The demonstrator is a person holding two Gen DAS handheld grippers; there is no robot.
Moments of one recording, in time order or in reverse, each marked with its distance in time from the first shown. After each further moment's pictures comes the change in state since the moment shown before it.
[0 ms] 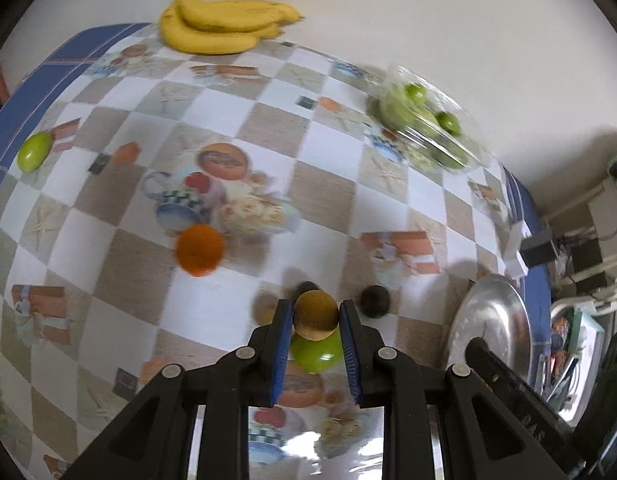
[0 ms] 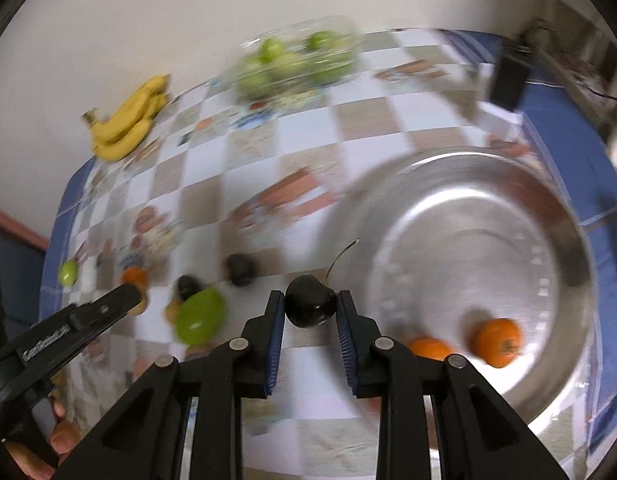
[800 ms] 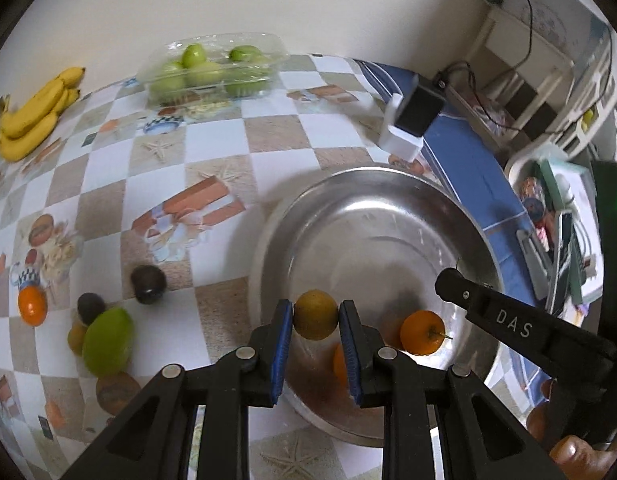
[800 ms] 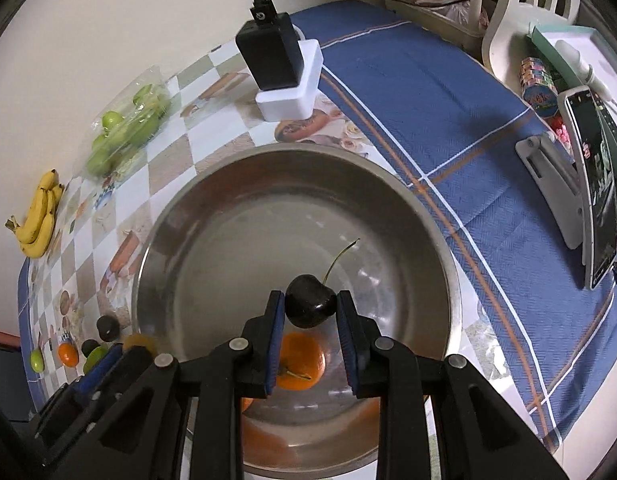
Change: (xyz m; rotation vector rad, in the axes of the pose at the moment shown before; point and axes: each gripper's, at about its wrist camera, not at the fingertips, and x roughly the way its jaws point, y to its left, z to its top) left arm 0.045 -0.165 -0.067 0.502 0.049 -0.072; right arm -0.012 -0.133 -0.009 0.318 -0.022 -0.142
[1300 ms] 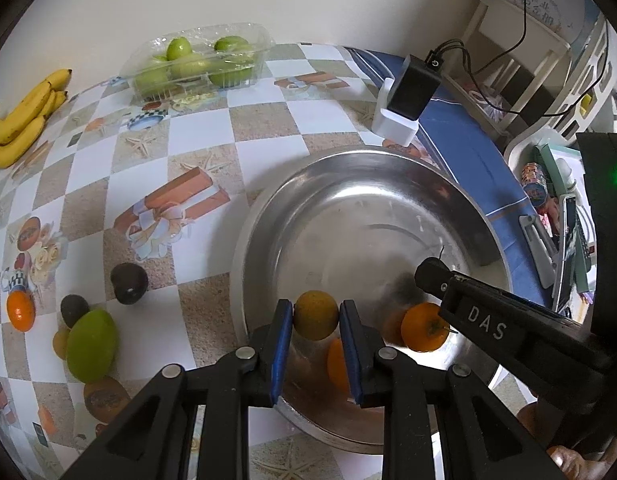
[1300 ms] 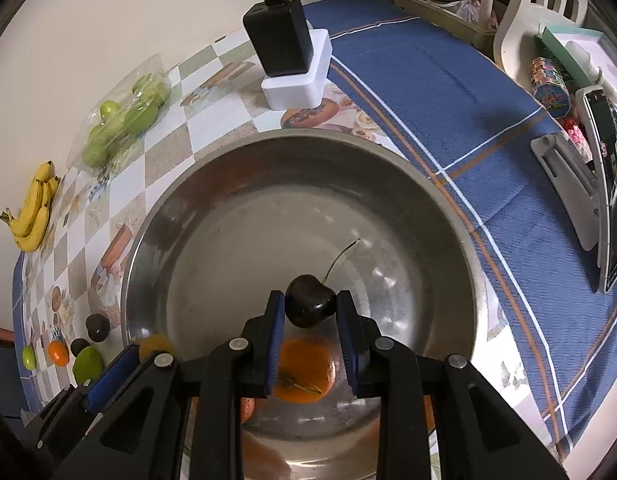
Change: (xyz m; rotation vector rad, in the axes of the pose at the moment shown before) left arm 0.014 -0.006 -0.003 0.023 0.020 -0.005; right arm 0.016 0.005 -0.004 -0.023 -0.006 -0.005
